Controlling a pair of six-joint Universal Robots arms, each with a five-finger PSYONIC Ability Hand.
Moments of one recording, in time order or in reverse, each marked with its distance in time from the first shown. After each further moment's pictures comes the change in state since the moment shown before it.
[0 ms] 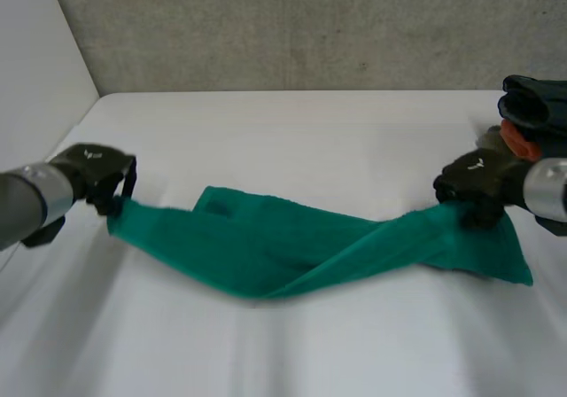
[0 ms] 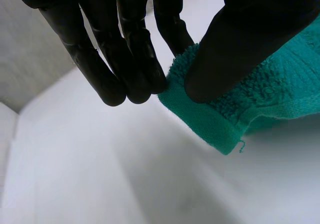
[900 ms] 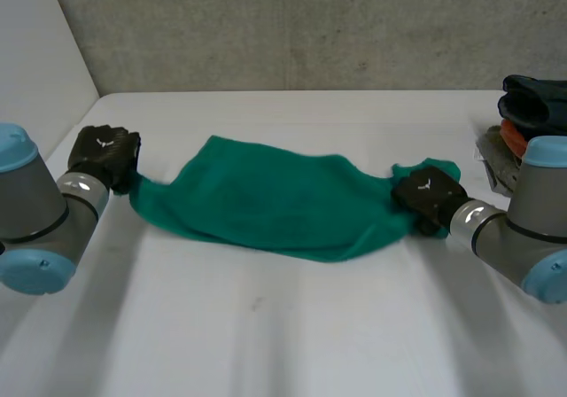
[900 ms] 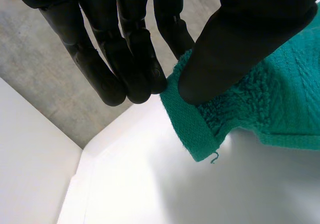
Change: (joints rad) left arm -0.057 -0.127 -0.176 0.634 -0.136 -0.054; right arm 0.116 0.173 0.224 -0.650 0.056 0.135; left_hand 0.011 0.003 0.002 0.000 0.010; right_hand -0.048 -0.138 -0.148 -0.158 -0.107
